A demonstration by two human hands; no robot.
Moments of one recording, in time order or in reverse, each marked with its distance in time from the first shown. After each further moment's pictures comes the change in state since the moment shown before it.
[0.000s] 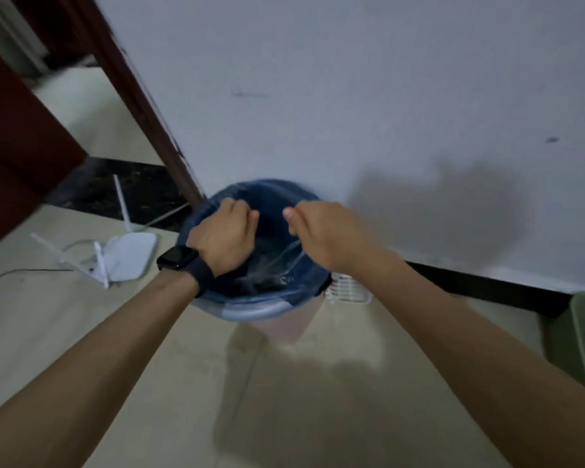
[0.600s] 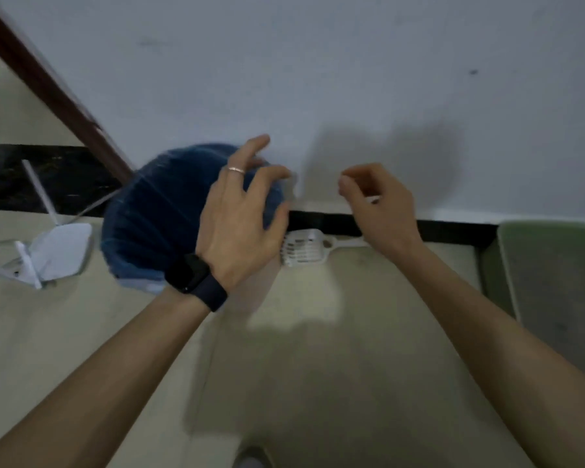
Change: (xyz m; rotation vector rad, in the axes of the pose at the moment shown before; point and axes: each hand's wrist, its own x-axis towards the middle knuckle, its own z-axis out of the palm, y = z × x) left_hand -0.036 0.081 0.003 -0.214 0.402 0.455; right_hand -0.077 0.062 -0.028 0.462 0.500 0.381
